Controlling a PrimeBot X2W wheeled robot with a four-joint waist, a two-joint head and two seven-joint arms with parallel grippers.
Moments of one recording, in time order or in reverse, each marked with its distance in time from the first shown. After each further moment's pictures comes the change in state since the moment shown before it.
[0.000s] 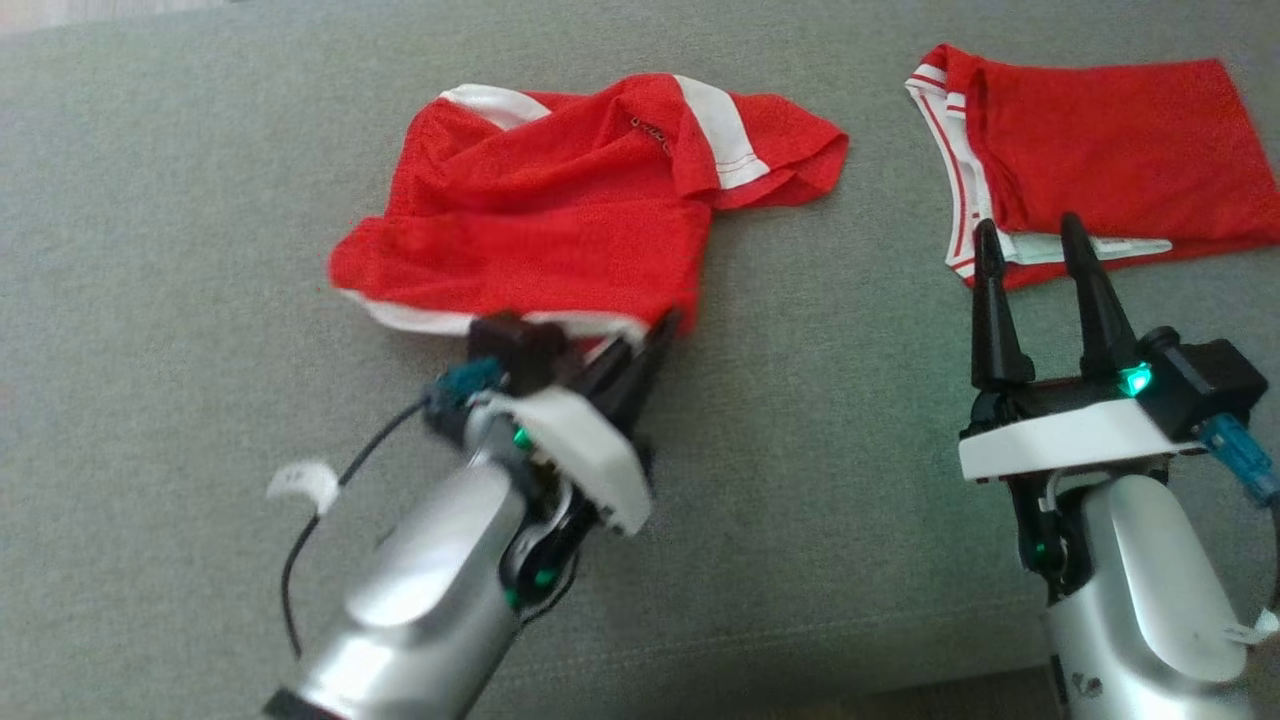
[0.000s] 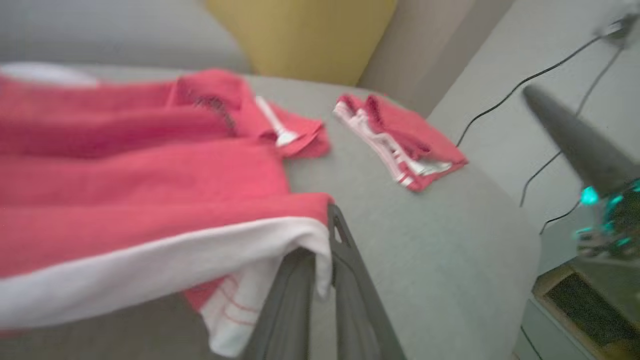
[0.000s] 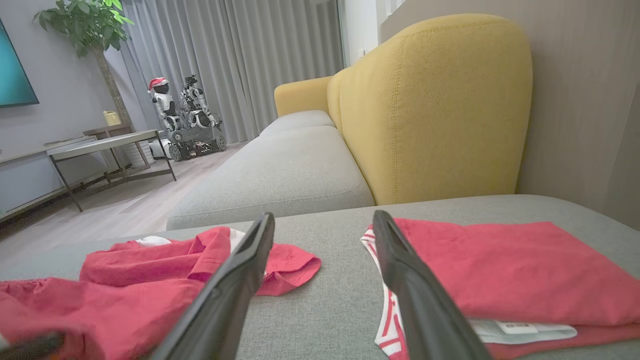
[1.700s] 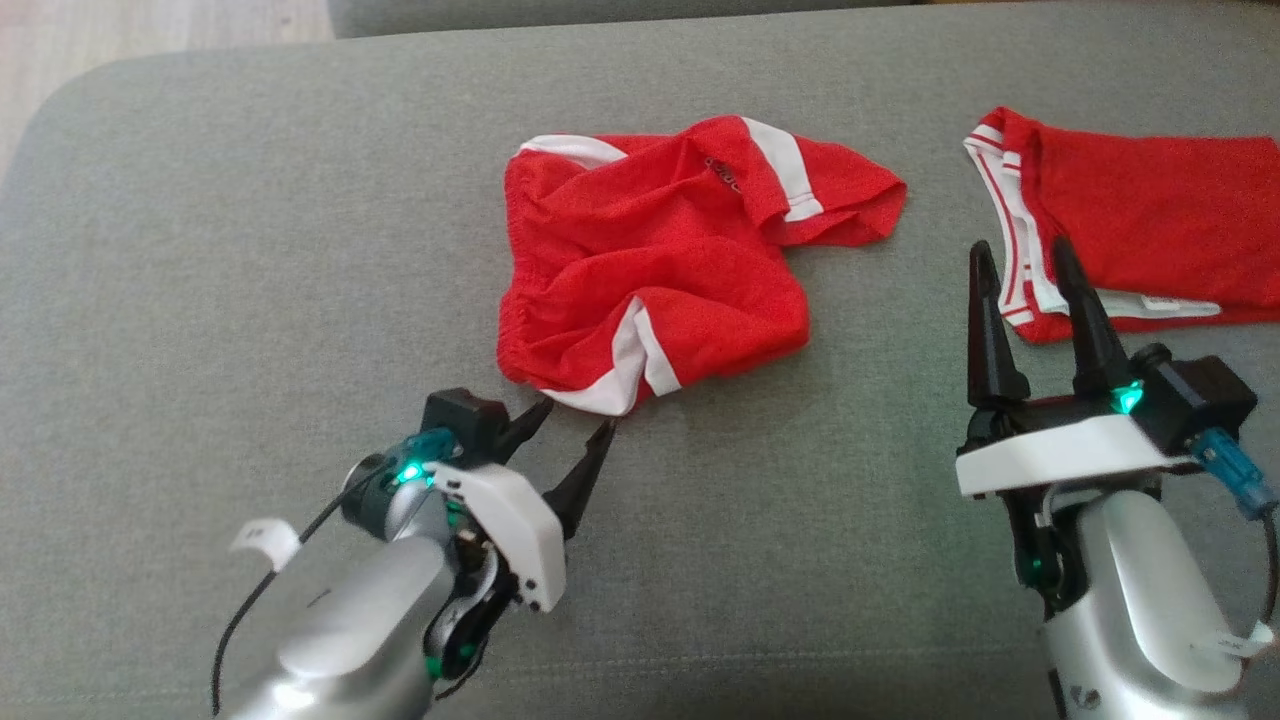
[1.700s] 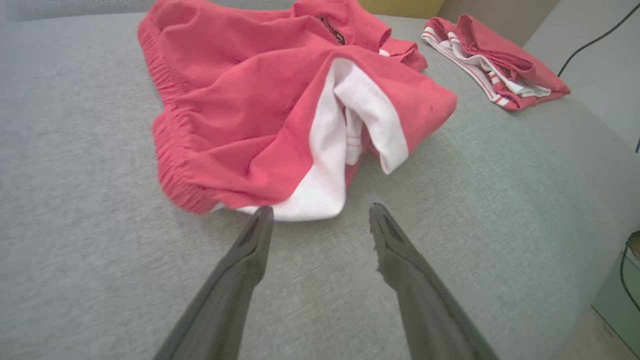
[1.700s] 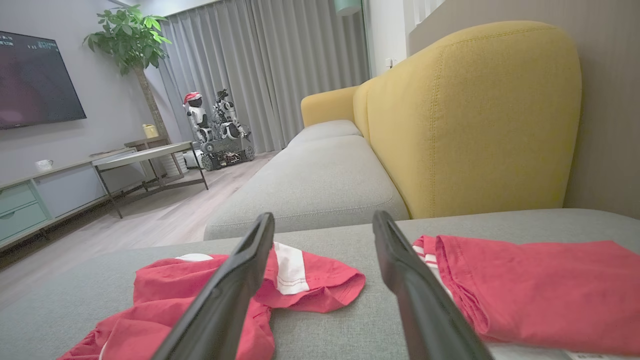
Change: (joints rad) left arm 0.010 0.169 -0.208 0.053 -0.114 0.091 -0.006; right arm 0.011 0.000 0.007 0.036 0.022 0.000 -0.010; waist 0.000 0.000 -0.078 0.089
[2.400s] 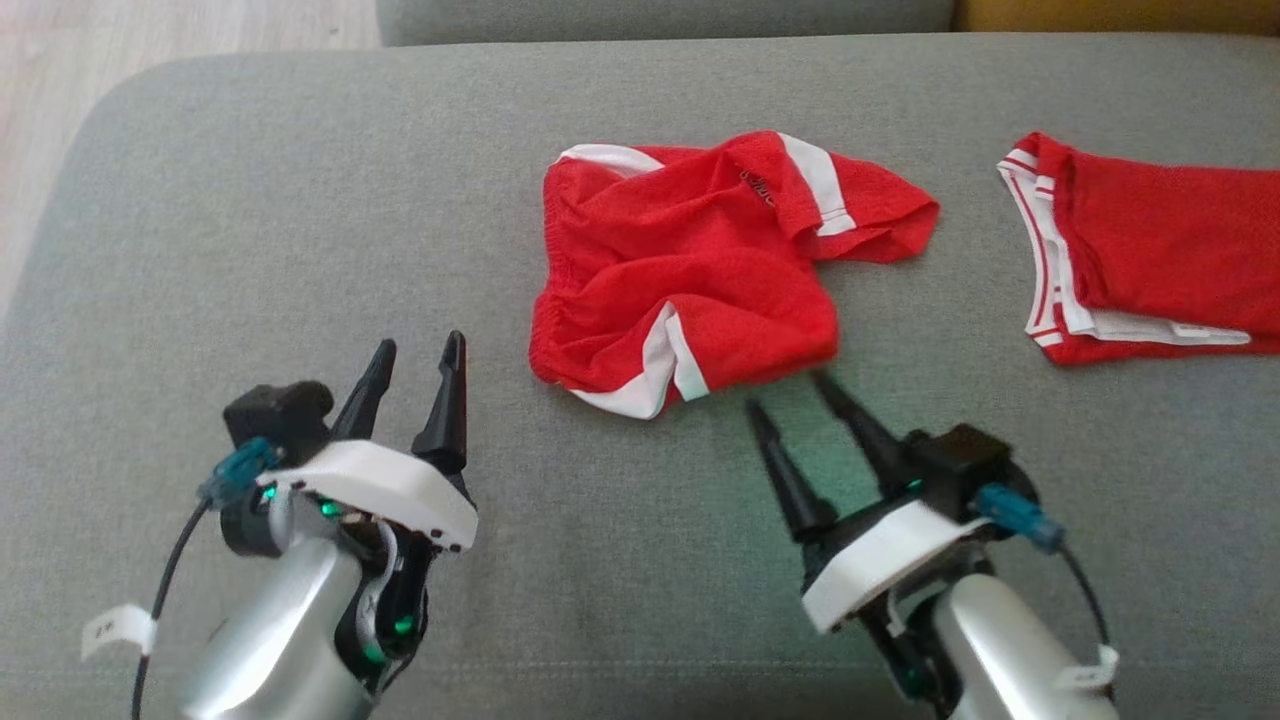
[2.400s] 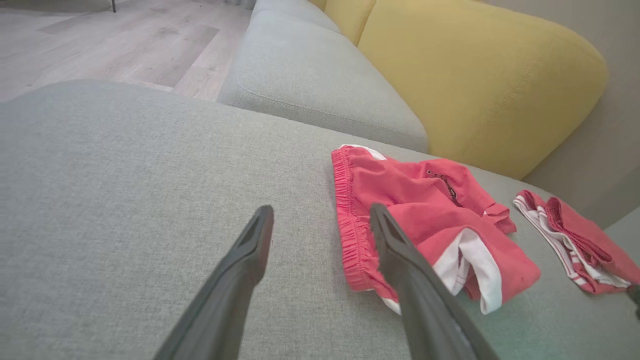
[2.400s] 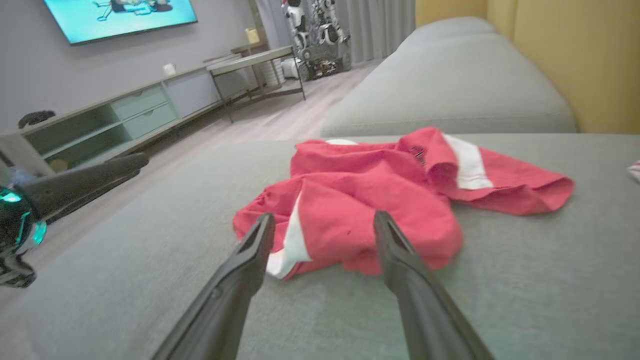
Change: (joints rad) left arm 0.164 0.064 0.305 -0.259 -0.071 0.202 -0.106; right arm 0.083 -0.011 0.343 -0.001 0.057 0.000 0.150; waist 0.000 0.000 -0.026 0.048
